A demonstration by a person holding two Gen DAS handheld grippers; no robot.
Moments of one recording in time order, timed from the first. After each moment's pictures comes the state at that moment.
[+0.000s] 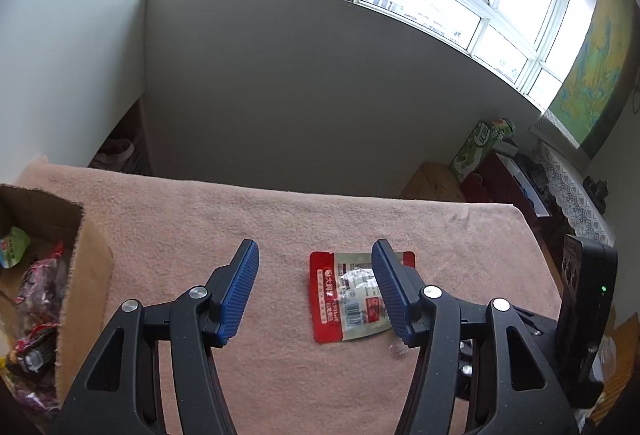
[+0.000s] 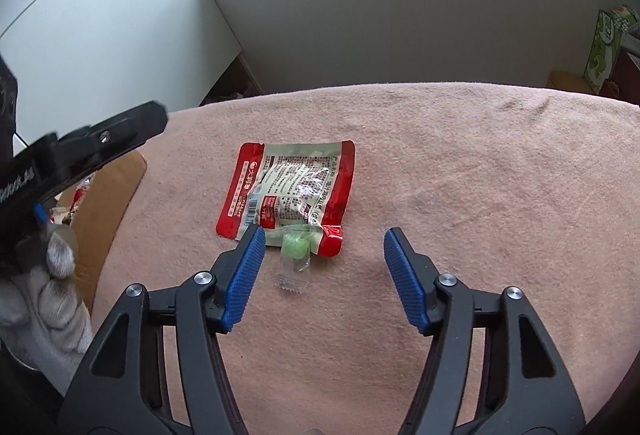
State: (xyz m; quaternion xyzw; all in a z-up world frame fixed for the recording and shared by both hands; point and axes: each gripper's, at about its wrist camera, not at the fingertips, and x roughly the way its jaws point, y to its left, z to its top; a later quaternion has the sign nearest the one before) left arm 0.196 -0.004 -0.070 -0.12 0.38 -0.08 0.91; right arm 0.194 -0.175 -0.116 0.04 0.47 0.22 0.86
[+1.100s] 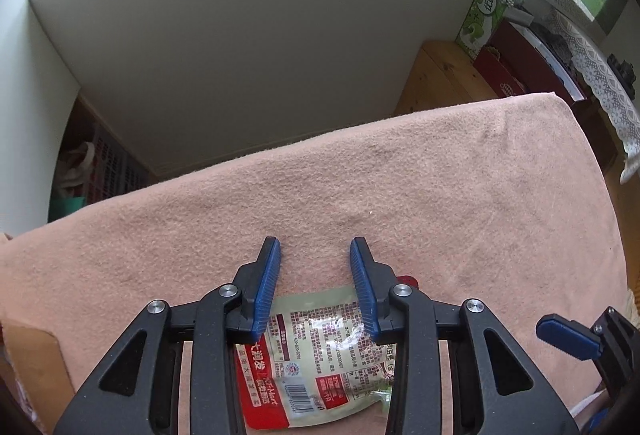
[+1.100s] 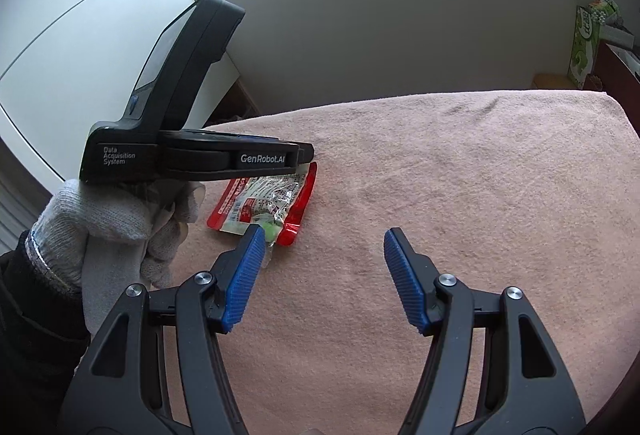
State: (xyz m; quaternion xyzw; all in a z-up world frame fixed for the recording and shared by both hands) left arm 0.277 -0.090 -0.124 0.04 0.54 -0.10 0.83; right arm 0.170 -0.227 -0.099 0.08 0.44 0.22 0.87
